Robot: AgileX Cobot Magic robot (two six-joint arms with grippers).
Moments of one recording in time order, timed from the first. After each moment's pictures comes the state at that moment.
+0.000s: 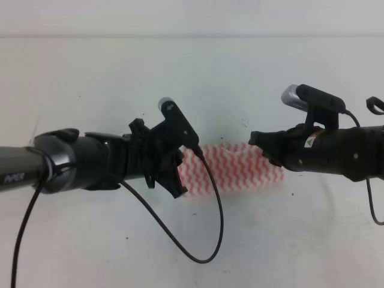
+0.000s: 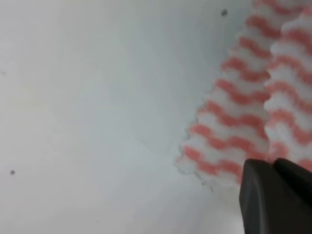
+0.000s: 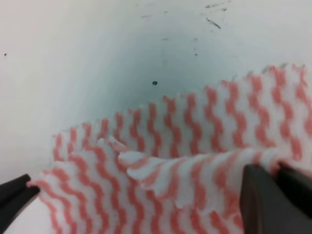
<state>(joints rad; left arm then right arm) -0.54 1.86 -1.04 -1.75 0.06 2.35 0.47 1.71 -0.97 0.27 0.11 0.39</state>
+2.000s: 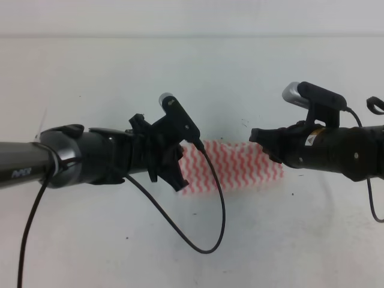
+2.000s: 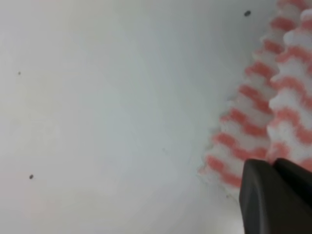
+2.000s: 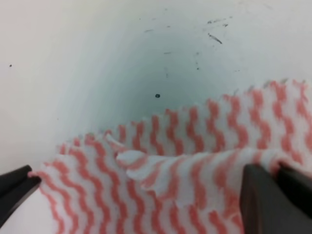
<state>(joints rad) -0.54 1.89 -1.09 -1.75 0.03 2.34 0.46 1.71 -0.97 0.27 0.08 0.39</state>
